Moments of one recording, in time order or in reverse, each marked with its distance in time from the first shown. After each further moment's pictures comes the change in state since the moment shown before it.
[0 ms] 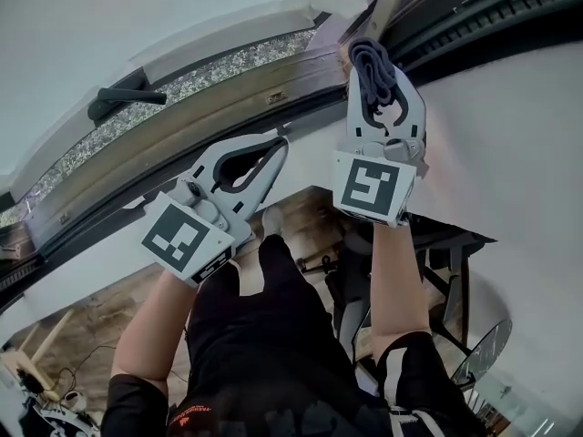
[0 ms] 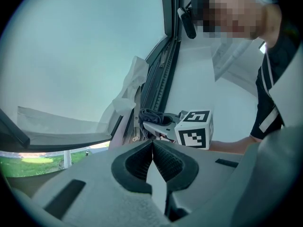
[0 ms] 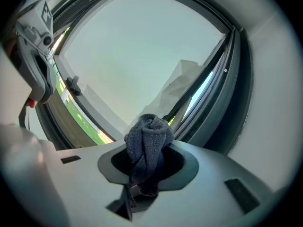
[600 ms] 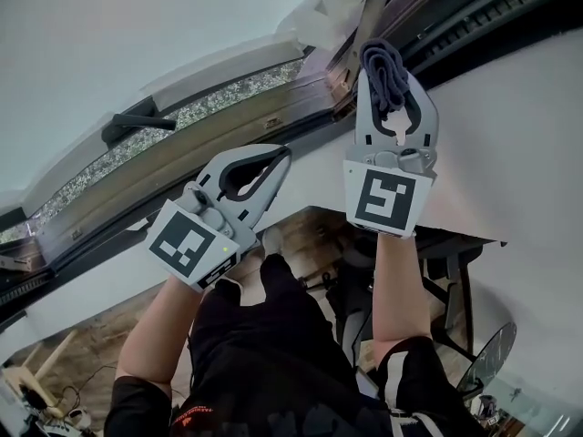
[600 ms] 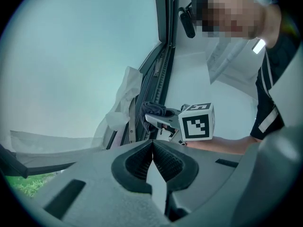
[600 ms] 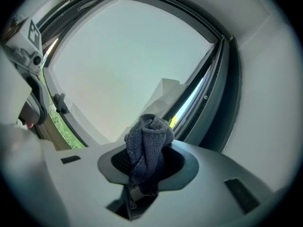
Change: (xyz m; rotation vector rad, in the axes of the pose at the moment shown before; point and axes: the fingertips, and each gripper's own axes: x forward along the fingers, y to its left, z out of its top) left arm 0.003 -0.012 0.045 0.050 -0.056 -0.041; right arm -0.019 -0.055 0.057 0.030 -0.065 -0.076
